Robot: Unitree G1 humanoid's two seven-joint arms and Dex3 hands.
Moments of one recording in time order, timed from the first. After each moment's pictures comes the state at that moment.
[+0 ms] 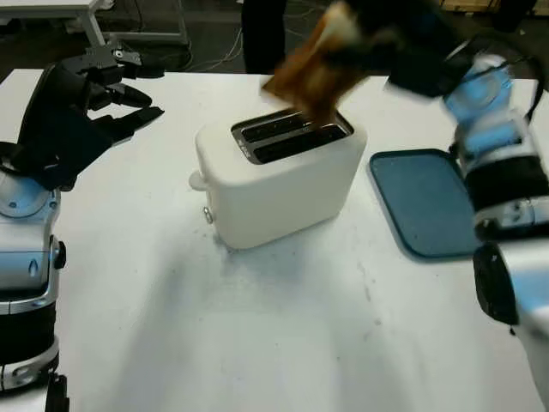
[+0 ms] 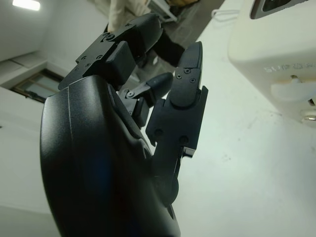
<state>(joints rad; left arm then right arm) -0.43 0.54 0.18 -0.29 0.08 0.32 -0.28 -1.20 -0.46 -0.03 0.83 -0.15 -0.37 0.24</state>
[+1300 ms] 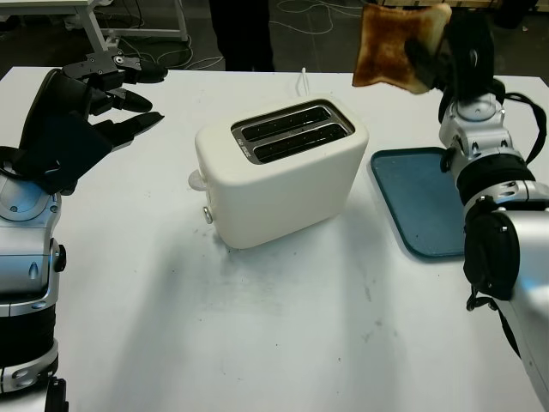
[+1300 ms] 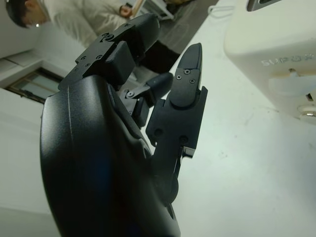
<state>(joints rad) -0.41 0.54 0.18 -0.29 0.08 0.30 -0.28 -1.20 -0.40 -0.15 1.32 -0.07 -0.15 -0.15</state>
